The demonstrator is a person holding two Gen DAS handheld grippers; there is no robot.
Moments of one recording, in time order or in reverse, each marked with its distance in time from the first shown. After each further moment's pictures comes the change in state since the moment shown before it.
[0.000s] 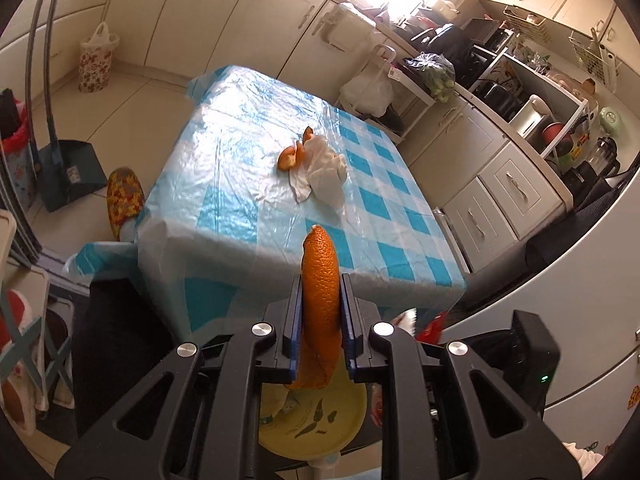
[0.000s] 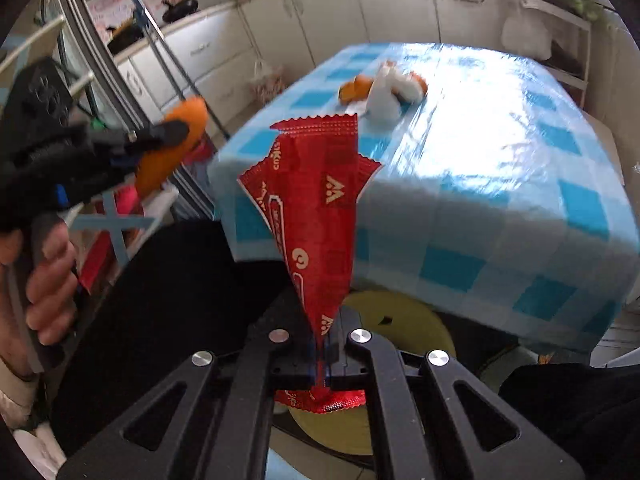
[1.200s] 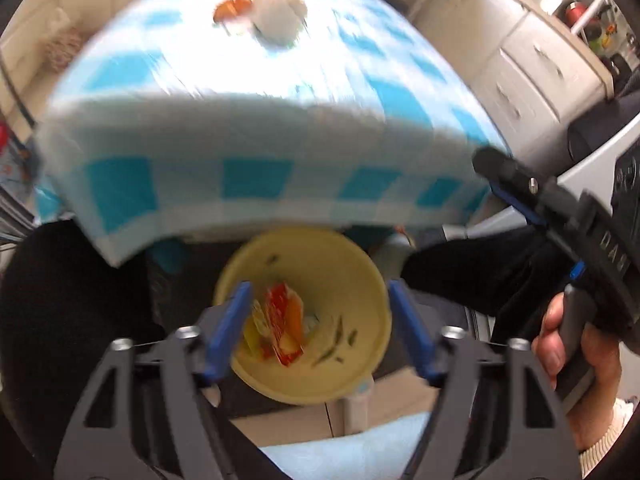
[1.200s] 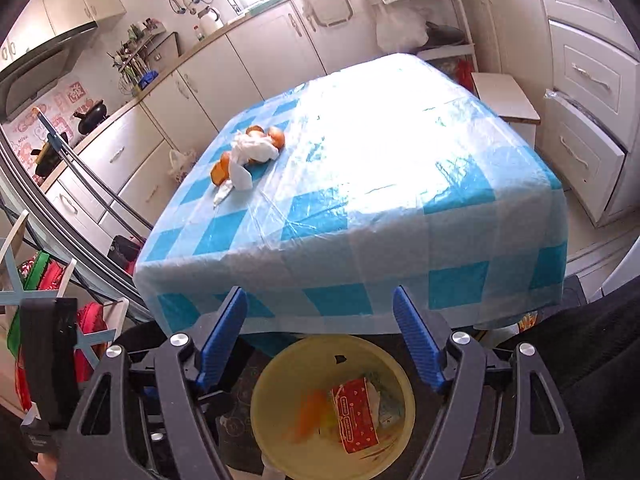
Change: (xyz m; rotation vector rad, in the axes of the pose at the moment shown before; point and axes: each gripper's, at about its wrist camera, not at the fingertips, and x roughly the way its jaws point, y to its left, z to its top) left arm 0.103 -0.064 -0.068 0.160 0.311 0.174; right arm -0.060 -0.085 -0.002 0.393 -0.309 -0.123
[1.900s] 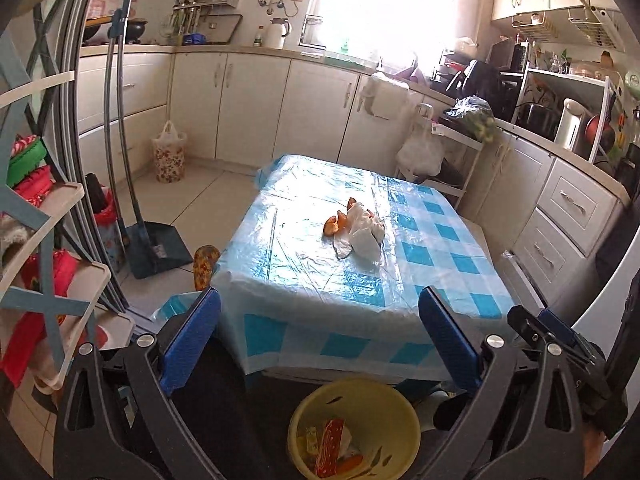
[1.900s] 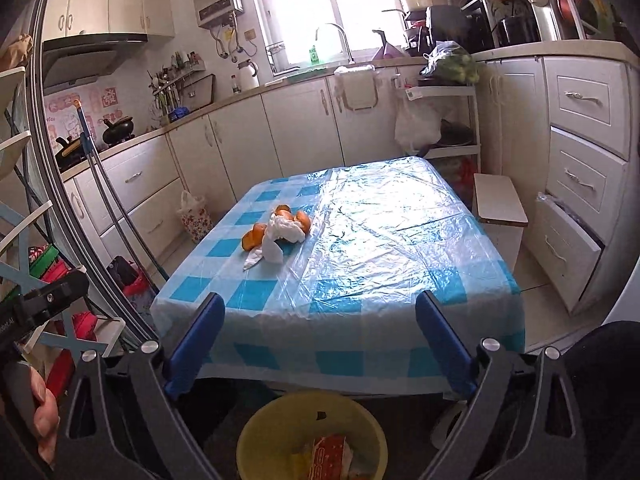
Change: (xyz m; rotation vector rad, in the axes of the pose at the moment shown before) left arm -0.147 0.014 -0.005 -0.107 -0.603 0.248; right arm -0.043 0.024 0.003 -0.159 -0.257 -0.046
